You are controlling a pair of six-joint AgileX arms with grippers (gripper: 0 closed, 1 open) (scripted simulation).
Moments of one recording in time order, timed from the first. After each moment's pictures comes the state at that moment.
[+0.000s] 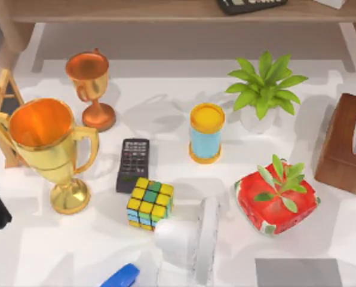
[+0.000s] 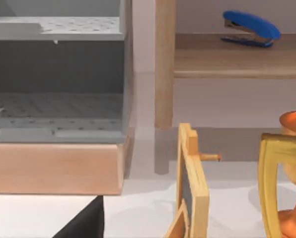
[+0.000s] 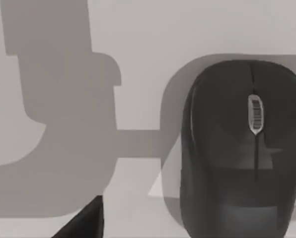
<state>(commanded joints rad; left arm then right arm) 0.00 0.00 0.00 0.00 0.00 0.00 -0.37 2.61 2.51 -1.38 -0.03 -0.42</state>
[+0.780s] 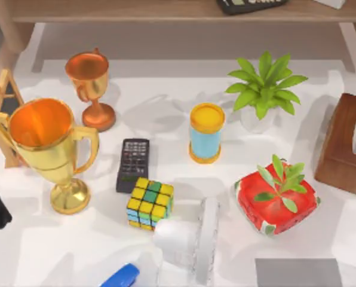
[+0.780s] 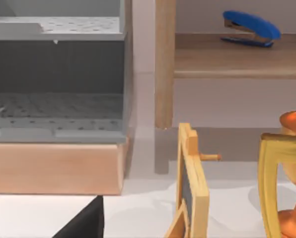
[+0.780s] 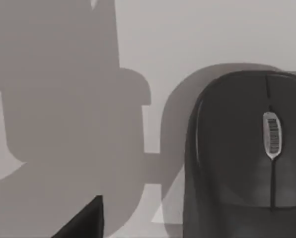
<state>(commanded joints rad) 0.00 0.00 0.00 0.00 0.00 0.00 -0.37 2.60 2.42 -1.30 -0.03 -0.42</state>
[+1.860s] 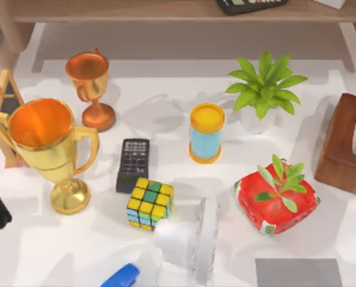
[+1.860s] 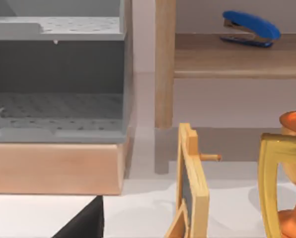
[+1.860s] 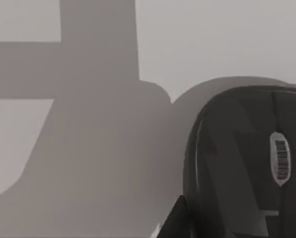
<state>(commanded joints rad) 0.00 0.00 0.00 0.00 0.00 0.00 -0.37 2.61 2.40 -1.26 -0.03 -0.42</state>
